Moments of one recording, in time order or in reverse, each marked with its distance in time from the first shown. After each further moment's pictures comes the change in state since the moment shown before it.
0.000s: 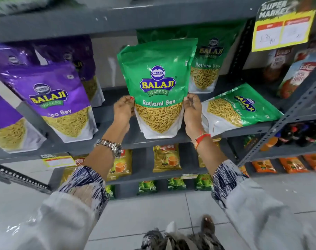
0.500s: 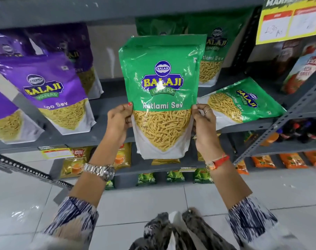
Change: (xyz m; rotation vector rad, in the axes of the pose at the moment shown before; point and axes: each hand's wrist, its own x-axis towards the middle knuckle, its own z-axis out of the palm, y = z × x) left_hand -0.049 -0.009 -0.014 -0.095 -0.107 -0.032; right_hand -0.048 -0.019 -0.040 0.071 0.022 0.198
